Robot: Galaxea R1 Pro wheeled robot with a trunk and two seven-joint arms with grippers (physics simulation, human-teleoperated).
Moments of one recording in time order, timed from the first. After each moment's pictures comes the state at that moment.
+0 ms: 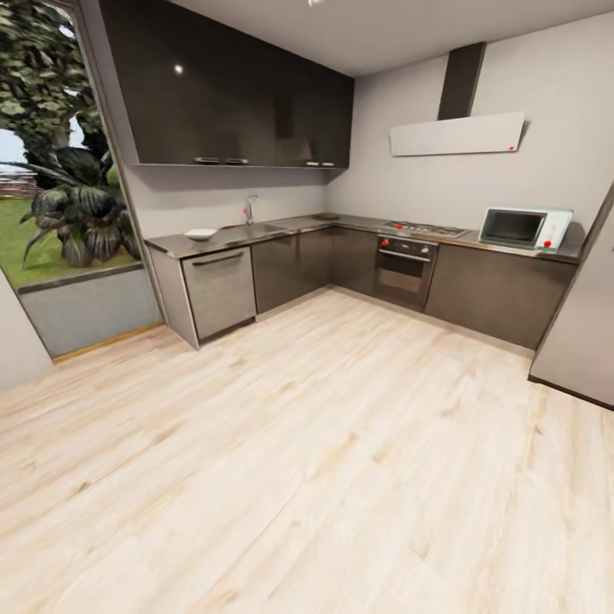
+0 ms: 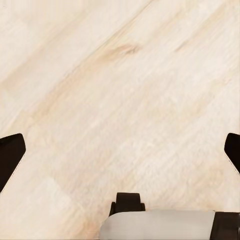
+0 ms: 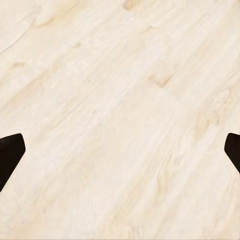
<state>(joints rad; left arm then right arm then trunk) 0.01 0.04 0.03 -0.43 0.01 -0.27 0.00 -0.01 0.02 0.00 -0.51 0.00 -0.42 -0.11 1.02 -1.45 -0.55</state>
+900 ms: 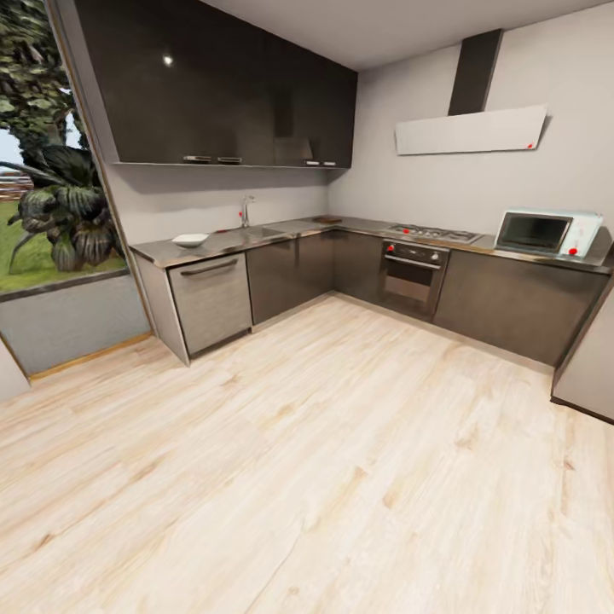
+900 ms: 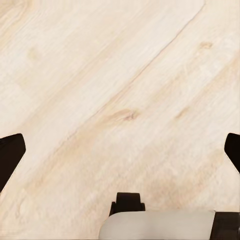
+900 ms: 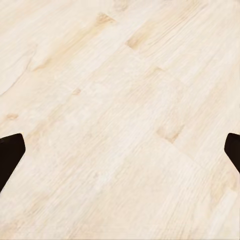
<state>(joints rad) 0.01 0.04 0.03 -0.43 0.01 -0.27 0.00 -0.01 0.02 0.00 -0.51 0.00 -0.42 -0.11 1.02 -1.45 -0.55</state>
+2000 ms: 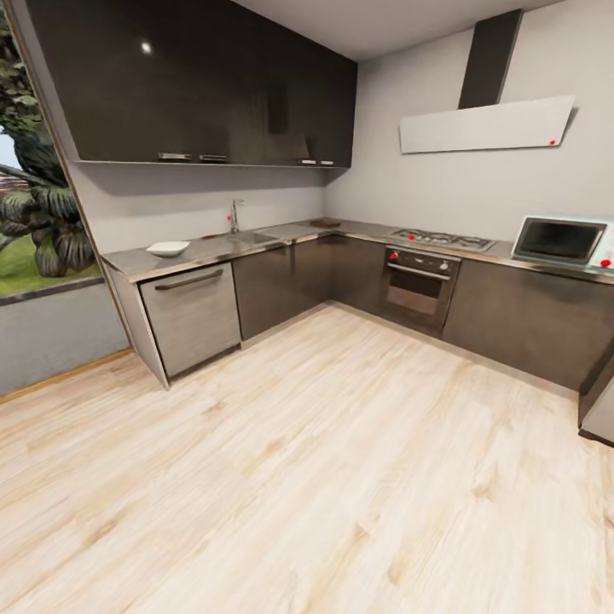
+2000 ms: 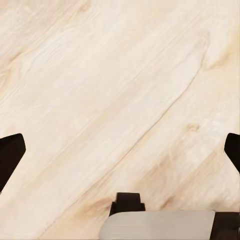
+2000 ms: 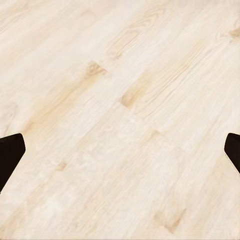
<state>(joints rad) 0.01 0.04 0.03 -0.43 0.01 -0.27 0.00 -0.01 0.02 0.00 -0.51 0.00 -0.42 -0.11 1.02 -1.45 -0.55</state>
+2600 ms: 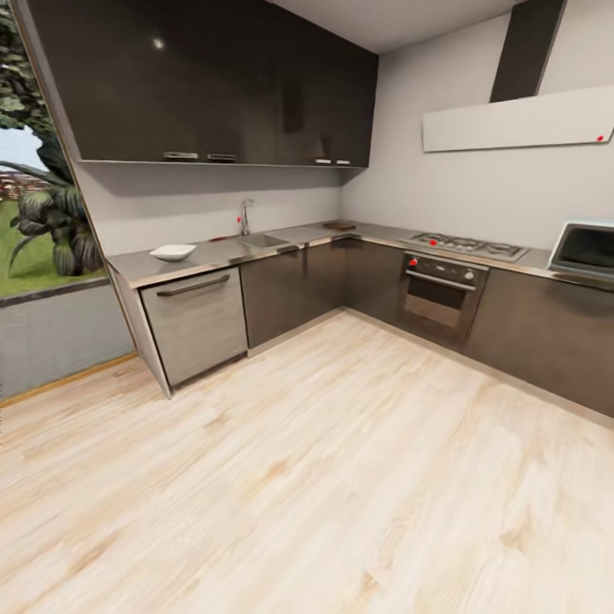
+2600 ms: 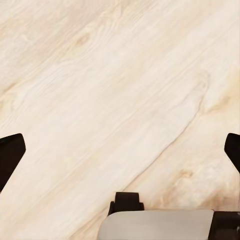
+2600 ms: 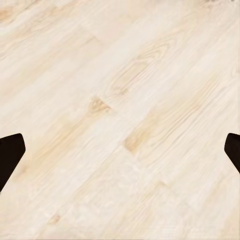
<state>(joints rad) 0.01 0.03 0.03 -0.43 0.01 -0.27 0.00 -0.01 0.02 0.00 -0.51 0.00 -0.42 -0.11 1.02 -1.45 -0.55</state>
